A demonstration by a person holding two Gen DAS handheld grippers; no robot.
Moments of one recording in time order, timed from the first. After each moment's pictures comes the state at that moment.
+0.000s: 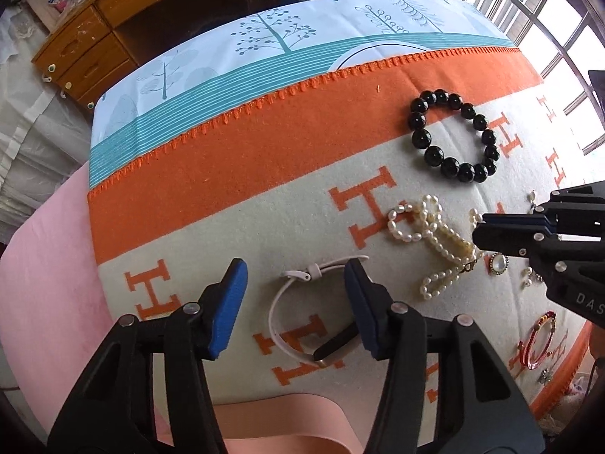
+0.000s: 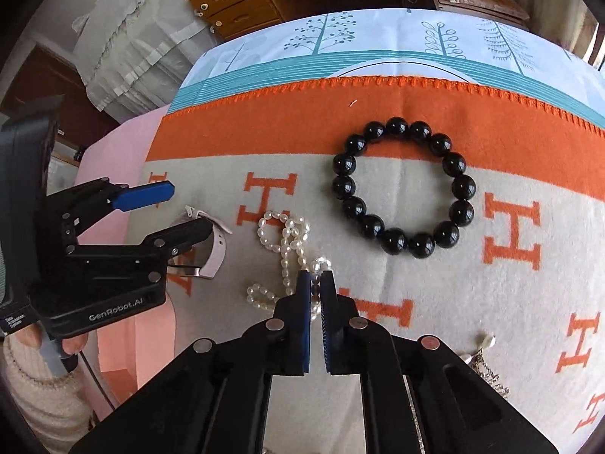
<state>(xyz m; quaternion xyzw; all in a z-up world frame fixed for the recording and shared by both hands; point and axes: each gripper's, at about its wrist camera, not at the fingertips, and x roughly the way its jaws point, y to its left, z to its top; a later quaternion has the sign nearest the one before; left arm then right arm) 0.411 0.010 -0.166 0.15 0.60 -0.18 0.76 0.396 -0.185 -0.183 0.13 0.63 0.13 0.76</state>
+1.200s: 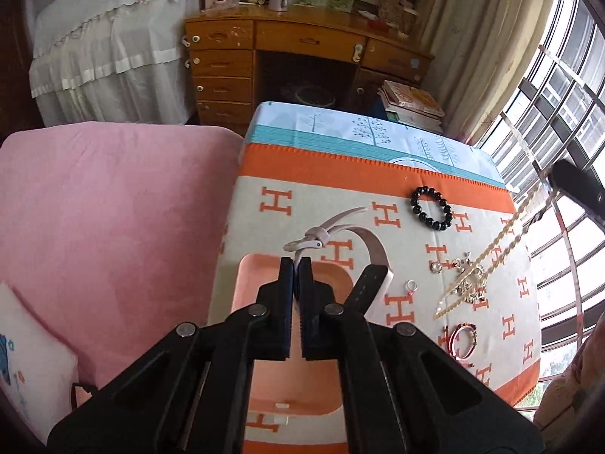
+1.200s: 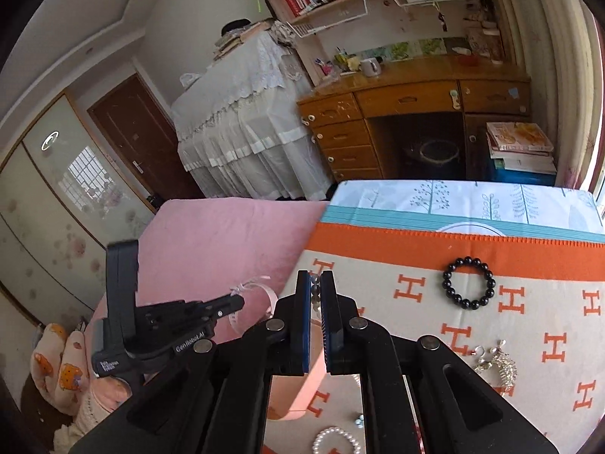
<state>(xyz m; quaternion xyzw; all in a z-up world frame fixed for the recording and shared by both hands) 0.220 0.159 0.001 -0.06 0.48 -0.03 0.88 0.241 -0.089 0.105 0.13 0.40 0.22 0.88</state>
